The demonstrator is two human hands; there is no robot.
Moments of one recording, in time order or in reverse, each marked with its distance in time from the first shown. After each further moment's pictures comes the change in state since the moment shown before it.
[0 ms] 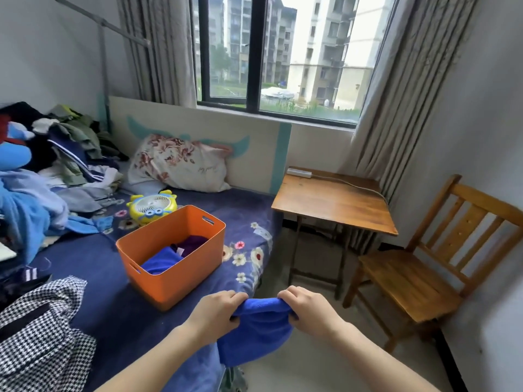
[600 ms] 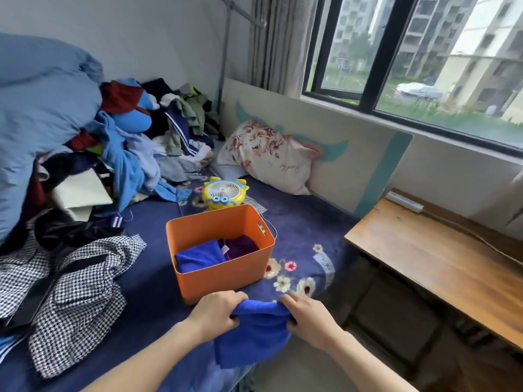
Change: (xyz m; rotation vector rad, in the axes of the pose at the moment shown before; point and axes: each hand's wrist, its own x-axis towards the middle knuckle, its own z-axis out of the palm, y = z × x) left_hand 0.105 -0.067 0.039 -0.126 -0.236 -0.743; right_hand 0.190 0.124 0.082 0.182 -0.410 -0.364
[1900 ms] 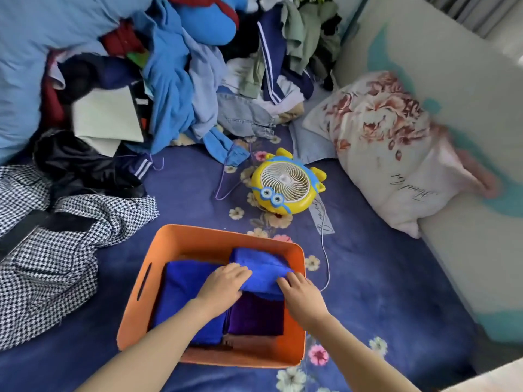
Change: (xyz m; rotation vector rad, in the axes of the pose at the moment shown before) left_hand 0.323 -0.228 0.040 -0.024 0.046 -0.474; right_hand 0.454 0.163 0.067 -0.134 -0.364 -0.319
